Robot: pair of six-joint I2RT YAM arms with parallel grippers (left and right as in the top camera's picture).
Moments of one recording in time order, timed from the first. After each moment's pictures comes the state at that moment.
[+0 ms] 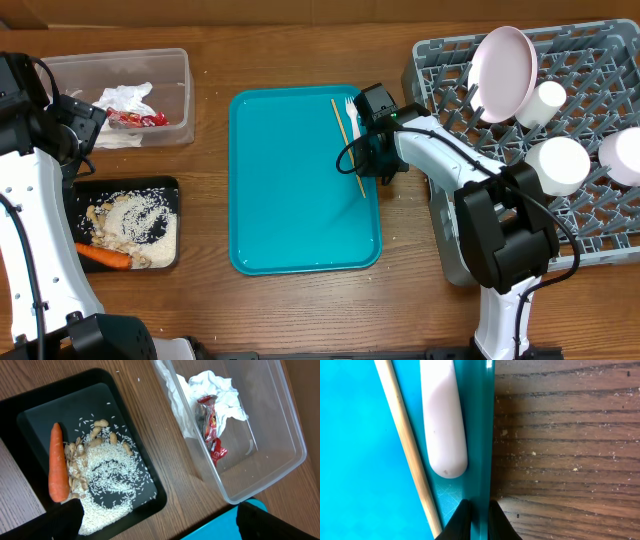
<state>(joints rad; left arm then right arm) 0.40 1.58 1.65 -1.18 -0.11 -0.84 0.42 2.09 1.48 -0.80 -0.01 0.35</state>
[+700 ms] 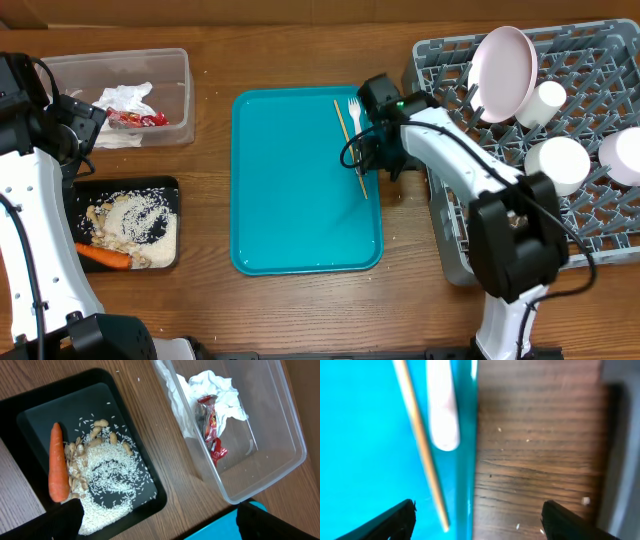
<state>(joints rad) 0.40 1.58 1.65 -1.18 -0.11 -0.84 0.42 2.01 1.57 -0.97 0.04 0.33</state>
